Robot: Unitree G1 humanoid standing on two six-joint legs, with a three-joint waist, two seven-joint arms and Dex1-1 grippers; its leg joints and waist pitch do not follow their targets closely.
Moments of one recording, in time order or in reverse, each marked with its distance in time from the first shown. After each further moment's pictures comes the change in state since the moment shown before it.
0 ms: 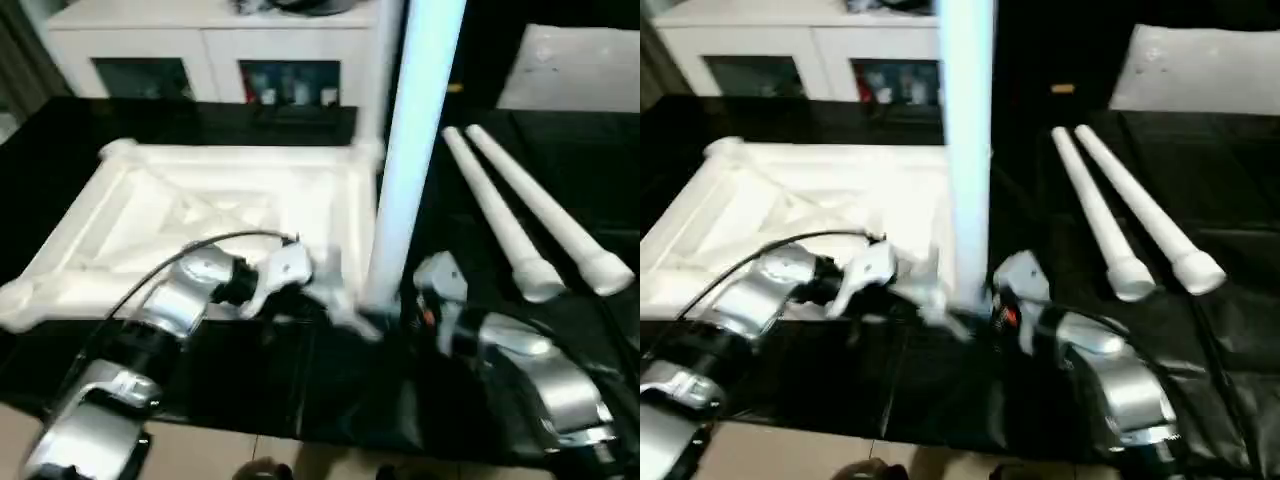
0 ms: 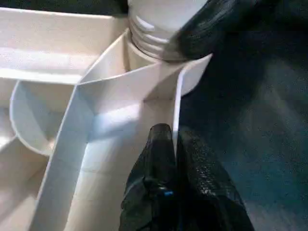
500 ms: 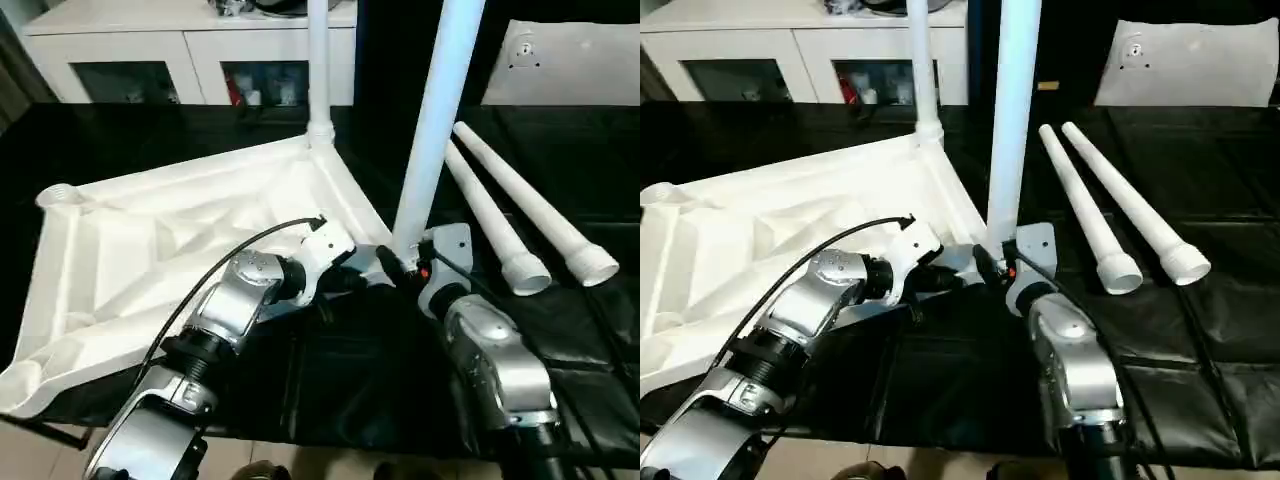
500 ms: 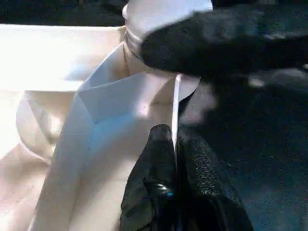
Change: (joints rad) left arm 0.001 -0.143 0.023 -0.050 0.048 0.132 0.296; right arm -0.041 0.163 -0.062 0.048 -0.097 -0.019 -0.322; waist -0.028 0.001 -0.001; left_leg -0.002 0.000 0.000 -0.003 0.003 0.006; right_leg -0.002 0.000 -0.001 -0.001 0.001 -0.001
